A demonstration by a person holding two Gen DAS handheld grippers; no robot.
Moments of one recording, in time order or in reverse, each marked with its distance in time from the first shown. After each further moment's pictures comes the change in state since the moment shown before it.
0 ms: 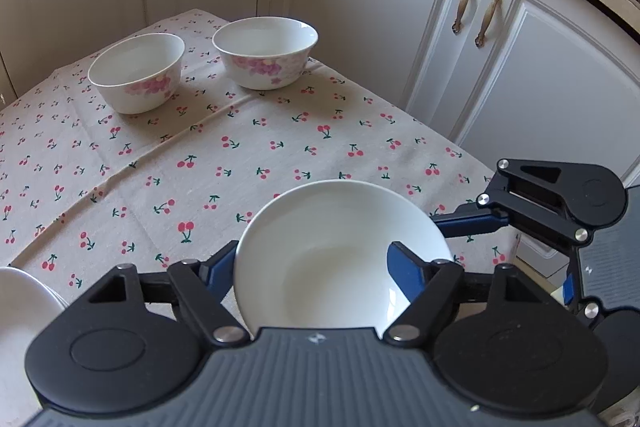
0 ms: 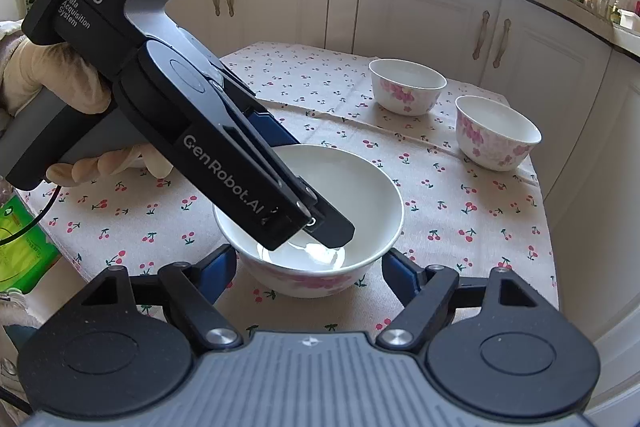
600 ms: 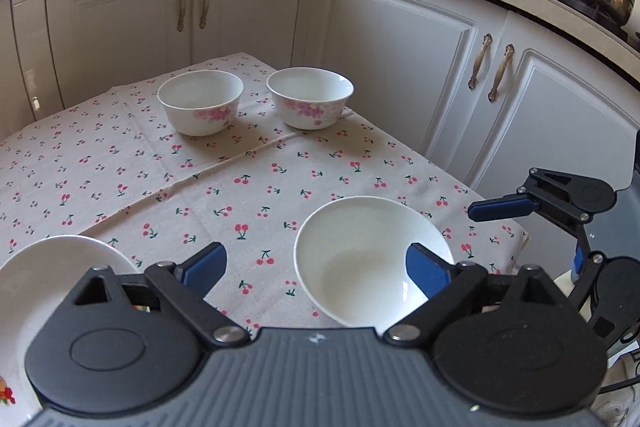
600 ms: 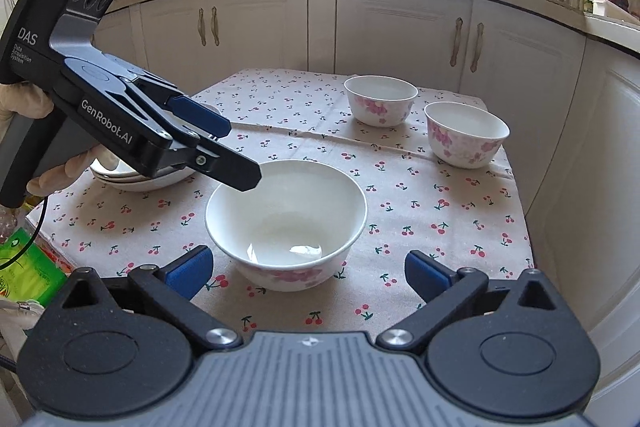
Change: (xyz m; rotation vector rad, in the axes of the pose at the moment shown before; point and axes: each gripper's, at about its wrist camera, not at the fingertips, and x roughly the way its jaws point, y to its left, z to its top) left arm -0.058 0.014 -0.030 -0.078 -0.172 0.086; right arm -0.035 -0.015 -0.011 0.078 -0.075 -0.004
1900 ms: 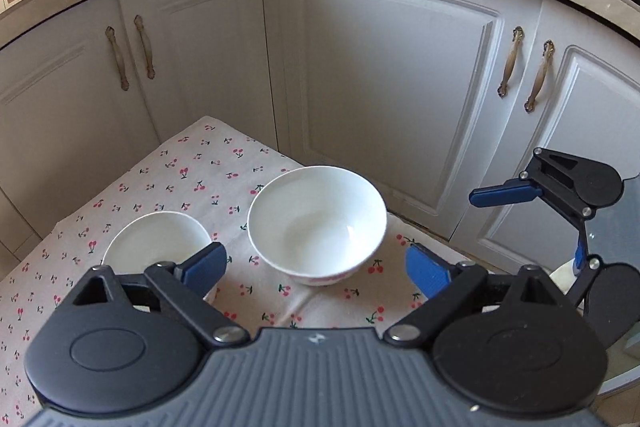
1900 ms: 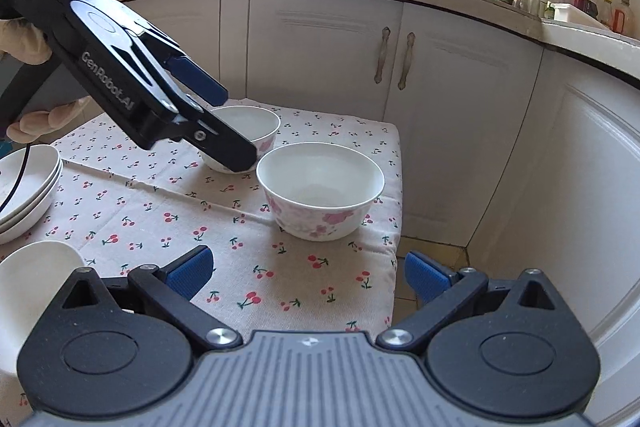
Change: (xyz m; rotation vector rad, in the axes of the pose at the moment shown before) left arm 0.144 -0.008 0.165 0.211 0.088 -0.005; right arm 0.071 -0.148 0.061 -0.016 -0.030 -0.131
